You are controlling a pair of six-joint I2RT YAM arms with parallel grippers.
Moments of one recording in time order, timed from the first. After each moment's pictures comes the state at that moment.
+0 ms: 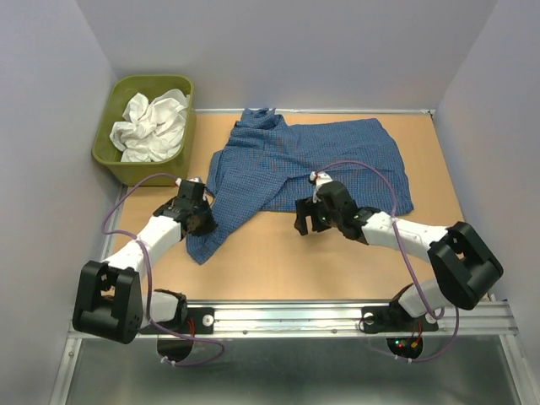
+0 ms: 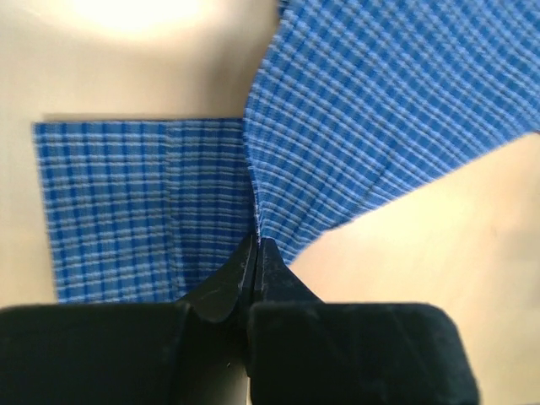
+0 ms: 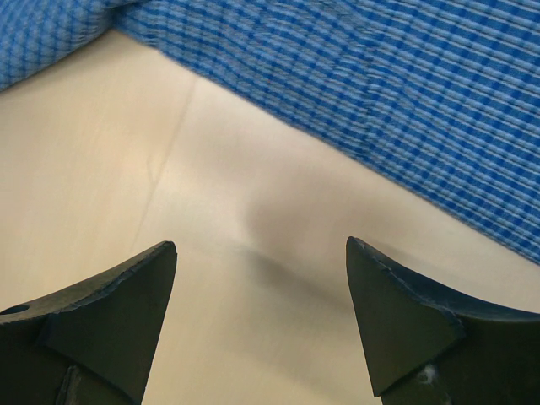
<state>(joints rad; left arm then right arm) -0.26 1.23 0.66 -0.45 -0.01 -0.57 0.66 1.45 0.74 -0.02 -0.02 0.33</state>
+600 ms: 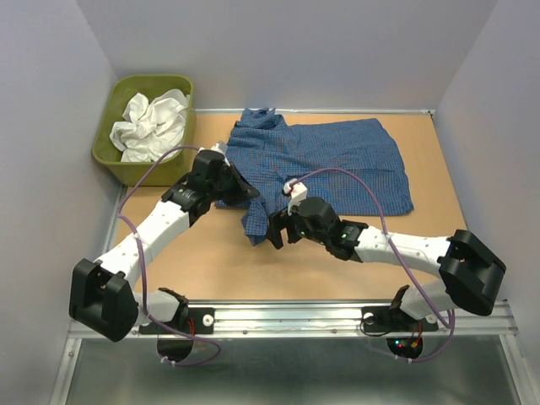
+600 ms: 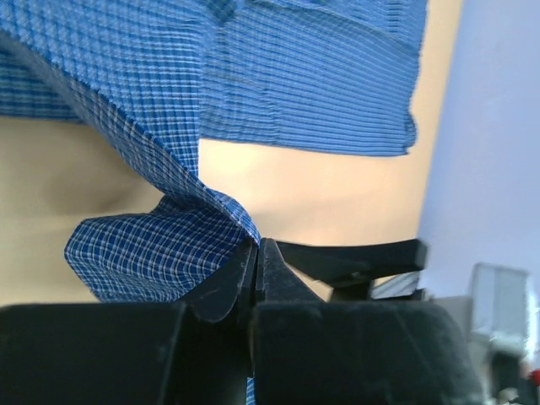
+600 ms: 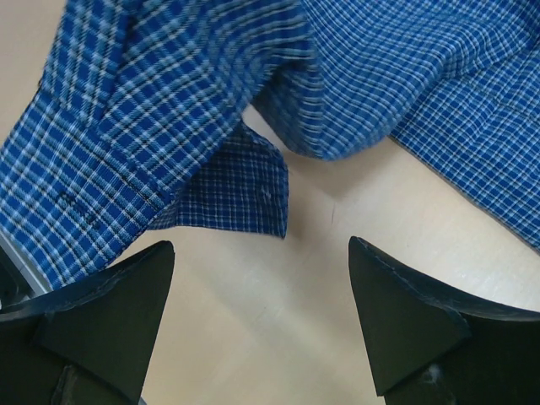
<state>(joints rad) -0.46 1.24 0.95 -0.36 0.21 -0.91 0.95 1.40 0.77 0.15 0.10 0.34</state>
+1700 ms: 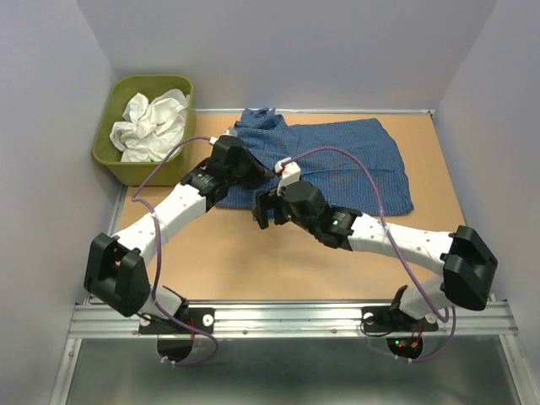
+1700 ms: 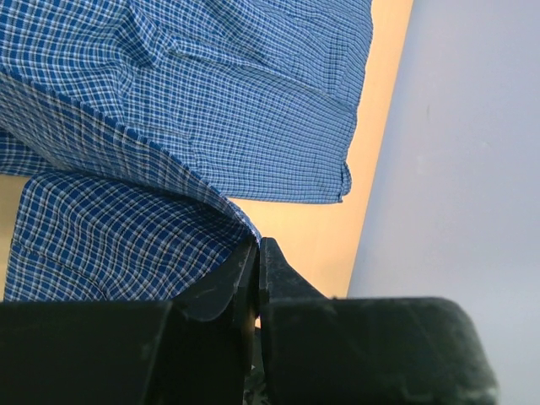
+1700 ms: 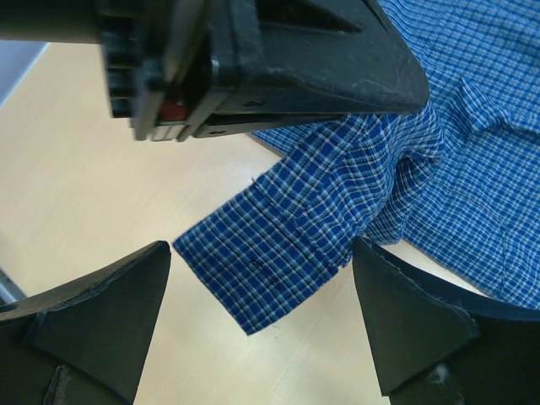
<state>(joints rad) -0.55 1.41 1.13 -0.28 0.10 -1.12 1.00 1.45 1.03 0.03 0.29 0.36</state>
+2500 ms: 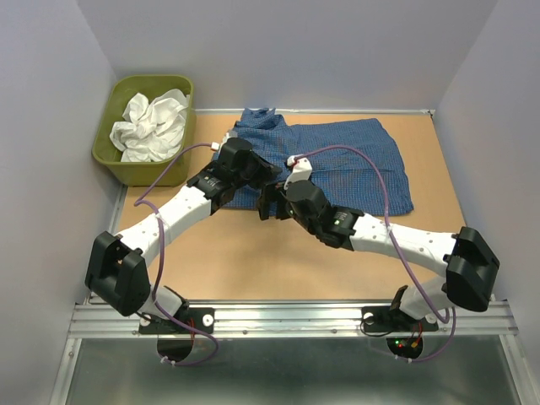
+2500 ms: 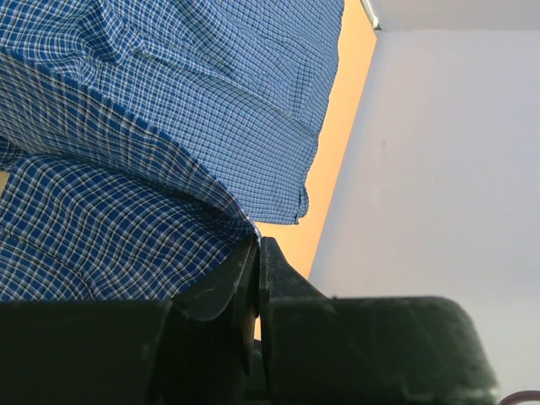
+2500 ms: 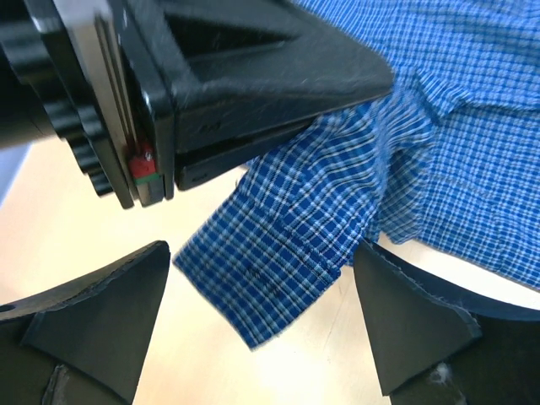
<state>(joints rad) -0.62 1.42 1.13 -0.23 -0.01 -1.31 1.00 1.44 1.03 0.01 0.42 0.53</state>
